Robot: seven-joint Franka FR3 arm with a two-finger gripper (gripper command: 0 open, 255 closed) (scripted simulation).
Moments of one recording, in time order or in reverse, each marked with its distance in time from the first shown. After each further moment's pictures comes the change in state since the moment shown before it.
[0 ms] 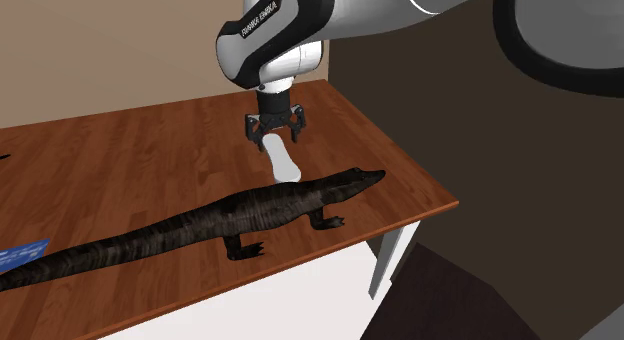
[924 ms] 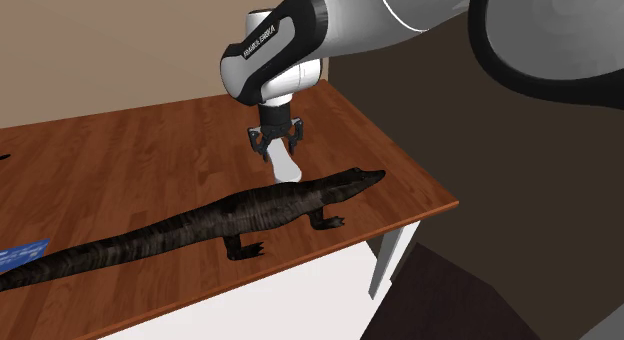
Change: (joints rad) arm 0.000 0.037 0.001 -0.027 0.003 0.065 0.000
